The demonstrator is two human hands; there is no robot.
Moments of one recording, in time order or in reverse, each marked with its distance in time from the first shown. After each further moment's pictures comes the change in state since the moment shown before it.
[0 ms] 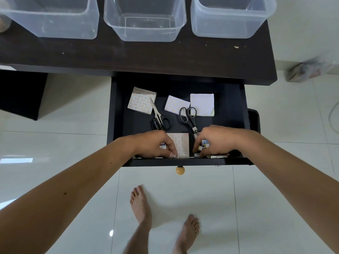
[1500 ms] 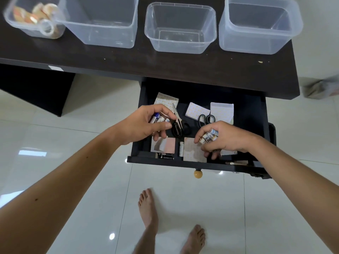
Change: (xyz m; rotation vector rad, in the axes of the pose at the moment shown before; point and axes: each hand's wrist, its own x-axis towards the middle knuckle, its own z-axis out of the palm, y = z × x) left_hand -0.088 -0.001 -0.046 -0.651 0.496 0.086; right_hand 0.010 -0.027 -0.010 0.743 0.081 -0.091
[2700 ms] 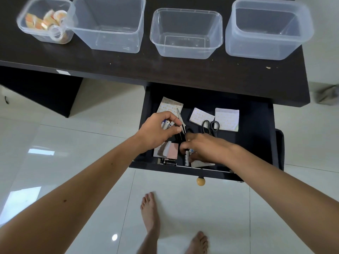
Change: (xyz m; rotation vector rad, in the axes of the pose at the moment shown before) left_hand 0.021 -0.013 0.029 0.237 0.267 -0.046; right_hand 0.048 -0.009 0.040 -0.968 -0.008 -0.237
